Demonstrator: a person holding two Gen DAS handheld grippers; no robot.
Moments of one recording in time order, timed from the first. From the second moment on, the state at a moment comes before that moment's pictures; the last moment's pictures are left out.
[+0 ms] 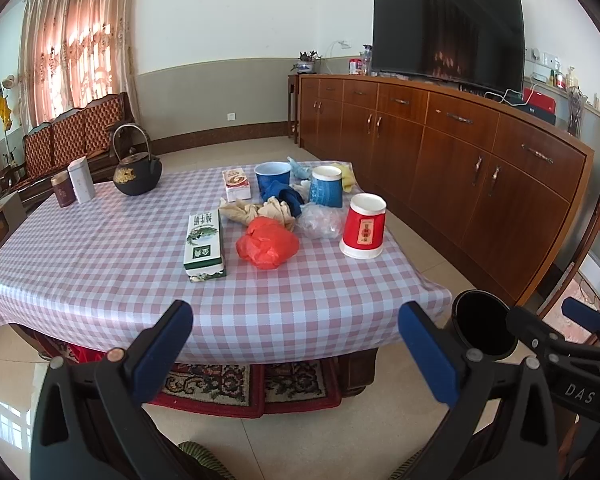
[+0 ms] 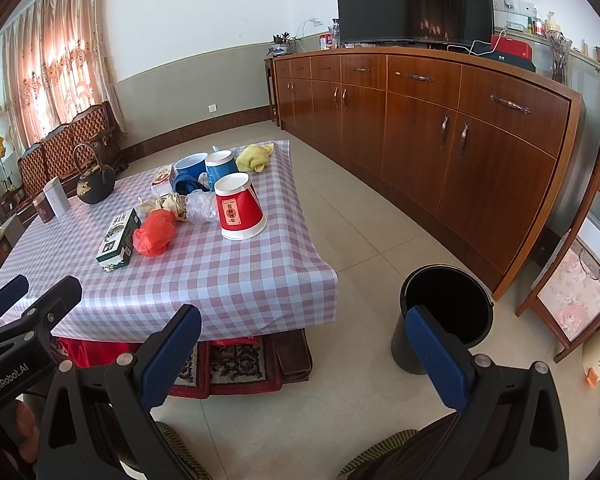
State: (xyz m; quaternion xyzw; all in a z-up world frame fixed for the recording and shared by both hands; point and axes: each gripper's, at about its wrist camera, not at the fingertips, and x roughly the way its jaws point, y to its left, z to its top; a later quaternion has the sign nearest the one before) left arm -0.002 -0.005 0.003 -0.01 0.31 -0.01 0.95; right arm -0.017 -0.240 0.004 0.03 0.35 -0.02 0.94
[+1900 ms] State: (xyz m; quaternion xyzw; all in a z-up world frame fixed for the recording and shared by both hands) left arm 0.040 0.046 -0.022 -0.04 0.33 0.04 0.94; right arm 0.035 -0.206 -0.021 0.01 0.37 0.02 0.93
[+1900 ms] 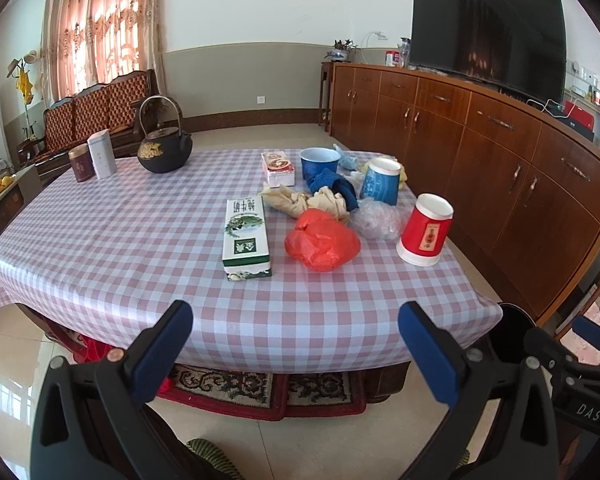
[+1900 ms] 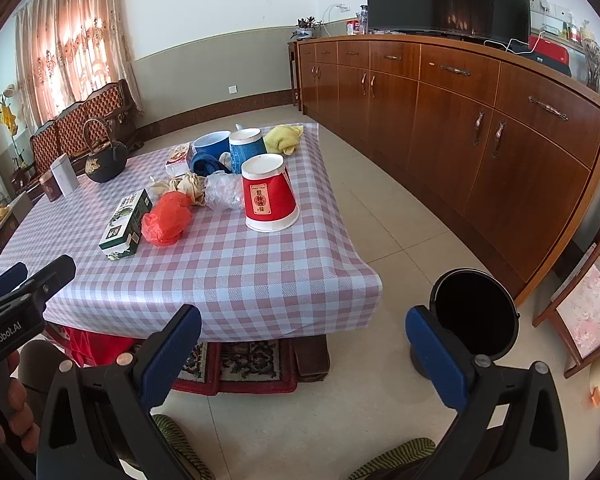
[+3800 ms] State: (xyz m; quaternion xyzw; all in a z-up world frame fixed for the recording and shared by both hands) left arm 0.215 0.107 -0.111 -0.07 0.42 0.05 0.90; right arm 0.254 -0.161 -0.099 0.03 0.42 0.08 0.91
